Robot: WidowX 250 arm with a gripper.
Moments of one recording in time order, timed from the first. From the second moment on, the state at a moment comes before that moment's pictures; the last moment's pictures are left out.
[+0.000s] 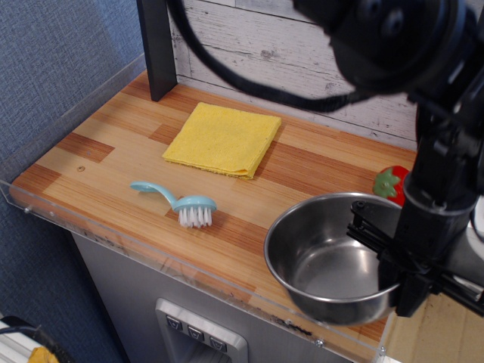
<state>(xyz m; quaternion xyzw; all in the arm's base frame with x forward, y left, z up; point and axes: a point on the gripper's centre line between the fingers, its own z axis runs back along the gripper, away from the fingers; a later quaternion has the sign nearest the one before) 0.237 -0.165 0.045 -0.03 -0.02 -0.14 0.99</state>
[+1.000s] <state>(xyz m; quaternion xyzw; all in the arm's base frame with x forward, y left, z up) 0.250 -0.166 0.025 -0.08 -0.01 -0.13 0.99</state>
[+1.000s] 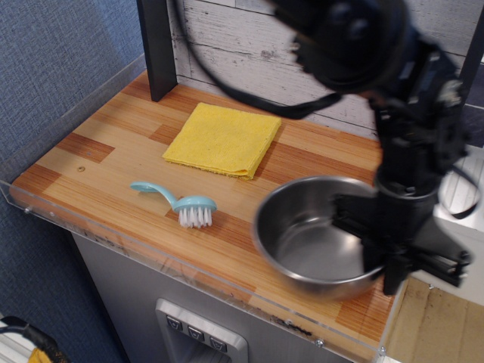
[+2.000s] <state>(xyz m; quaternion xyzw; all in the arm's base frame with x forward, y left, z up) 0.240 -0.157 0.026 -0.09 -0.04 -0.14 0.99</state>
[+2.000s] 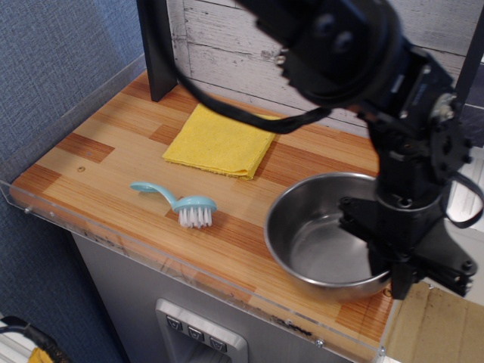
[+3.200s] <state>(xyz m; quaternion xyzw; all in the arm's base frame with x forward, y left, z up) 0.217 -0.125 0.013 -0.13 -0.01 -0.08 0.99</state>
